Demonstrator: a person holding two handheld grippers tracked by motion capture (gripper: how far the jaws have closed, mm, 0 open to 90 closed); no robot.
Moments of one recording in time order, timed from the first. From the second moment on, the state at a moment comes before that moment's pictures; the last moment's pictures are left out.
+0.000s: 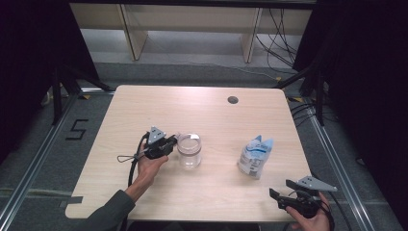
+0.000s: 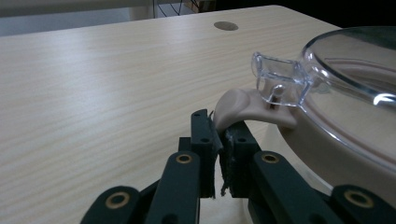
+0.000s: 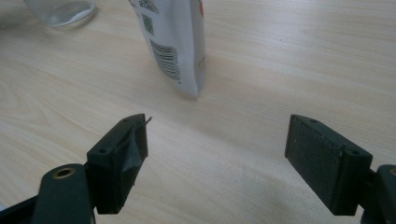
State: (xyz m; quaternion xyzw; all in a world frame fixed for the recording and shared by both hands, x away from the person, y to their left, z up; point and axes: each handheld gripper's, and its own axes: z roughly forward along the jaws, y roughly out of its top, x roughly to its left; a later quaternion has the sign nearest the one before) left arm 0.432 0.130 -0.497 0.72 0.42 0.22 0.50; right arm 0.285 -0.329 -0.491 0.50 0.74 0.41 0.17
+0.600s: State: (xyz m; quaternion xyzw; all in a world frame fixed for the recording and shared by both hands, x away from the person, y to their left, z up) left arm 0.407 0.110 -0.496 0.73 0.40 0.19 0.51; right arm 0.285 -0.329 -0.491 0.50 0.75 0.41 0.17
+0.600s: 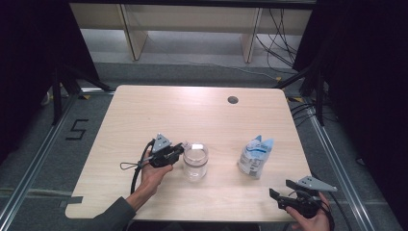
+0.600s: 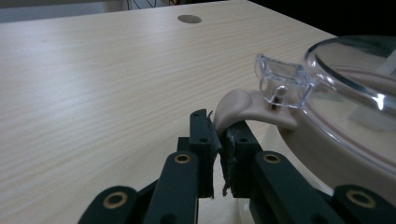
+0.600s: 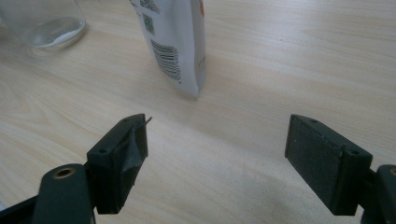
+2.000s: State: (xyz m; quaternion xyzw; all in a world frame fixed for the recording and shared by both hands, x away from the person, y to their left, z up) left arm 0.375 0.105 -0.500 0.74 0.39 0.21 0.50; right arm 0.285 -0.329 -0.490 0.50 0.75 0.41 0.17
